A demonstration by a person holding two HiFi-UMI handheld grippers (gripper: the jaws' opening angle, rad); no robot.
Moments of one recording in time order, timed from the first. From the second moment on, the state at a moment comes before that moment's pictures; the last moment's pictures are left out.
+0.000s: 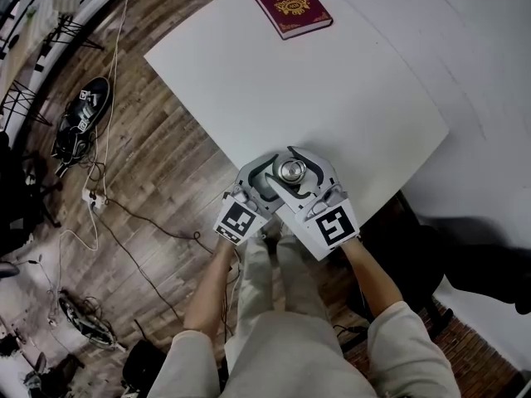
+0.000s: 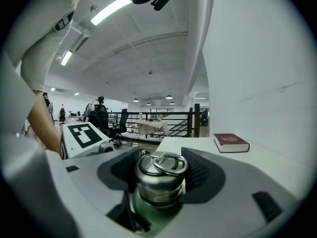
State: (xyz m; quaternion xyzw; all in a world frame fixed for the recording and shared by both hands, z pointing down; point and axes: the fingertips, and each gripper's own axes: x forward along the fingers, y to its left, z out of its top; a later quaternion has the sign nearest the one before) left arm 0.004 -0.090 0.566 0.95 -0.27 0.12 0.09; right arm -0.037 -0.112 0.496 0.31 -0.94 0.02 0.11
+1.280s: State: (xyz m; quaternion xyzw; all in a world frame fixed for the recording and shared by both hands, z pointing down) left arm 0.003 -0.090 0.565 0.95 -0.27 0.12 0.08; right arm -0.029 -0.090 0.497 0.09 -0.97 0.00 0.21
